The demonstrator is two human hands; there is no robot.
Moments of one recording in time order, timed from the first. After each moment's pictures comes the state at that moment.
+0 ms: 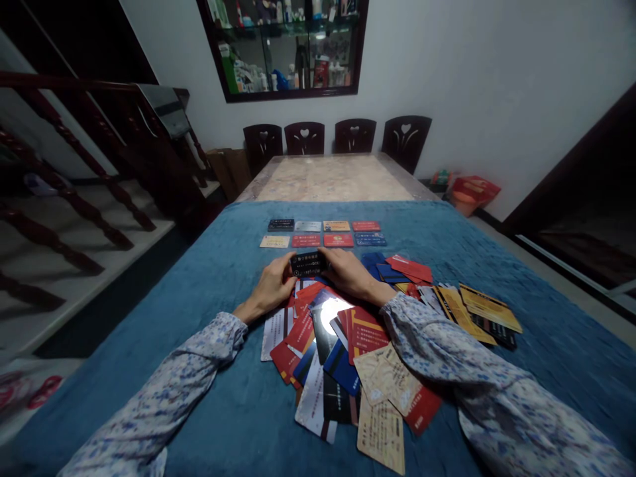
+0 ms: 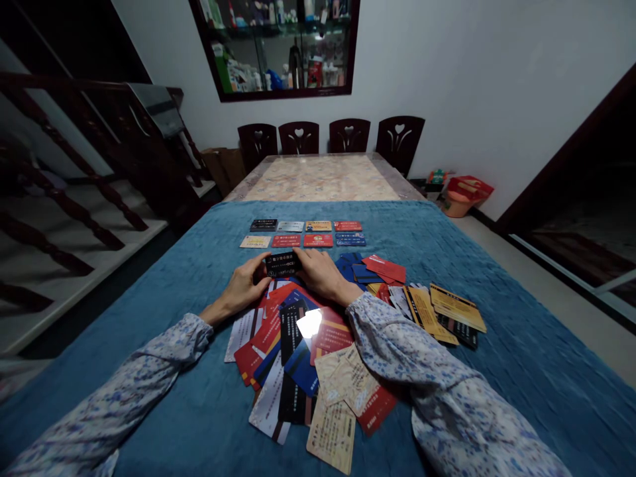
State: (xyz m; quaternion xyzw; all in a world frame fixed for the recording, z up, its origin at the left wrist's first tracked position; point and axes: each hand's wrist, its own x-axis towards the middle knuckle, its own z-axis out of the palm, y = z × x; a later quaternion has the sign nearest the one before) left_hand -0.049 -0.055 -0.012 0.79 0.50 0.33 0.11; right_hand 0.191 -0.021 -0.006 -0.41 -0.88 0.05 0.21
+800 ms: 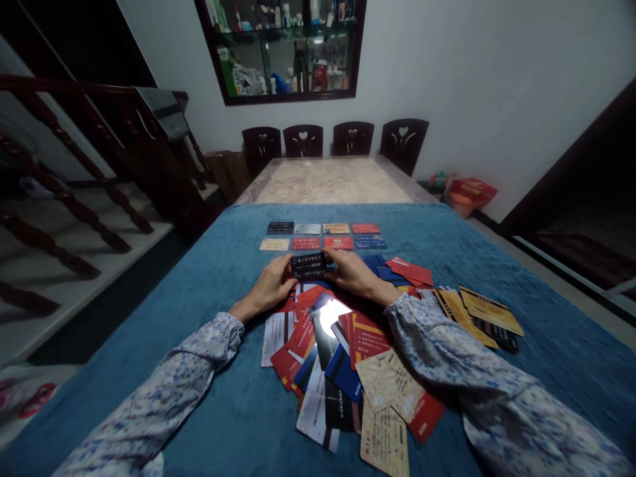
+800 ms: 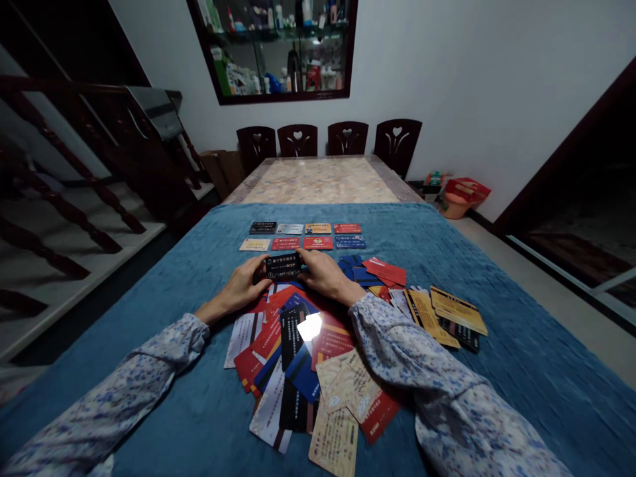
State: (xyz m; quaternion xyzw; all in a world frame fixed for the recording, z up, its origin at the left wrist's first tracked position) left_hand -0.058 -0.043 -0.009 0.82 0.47 0.31 0.09; right_hand 0.196 -0.010 -0.007 -0.42 -0.86 0.12 0.26
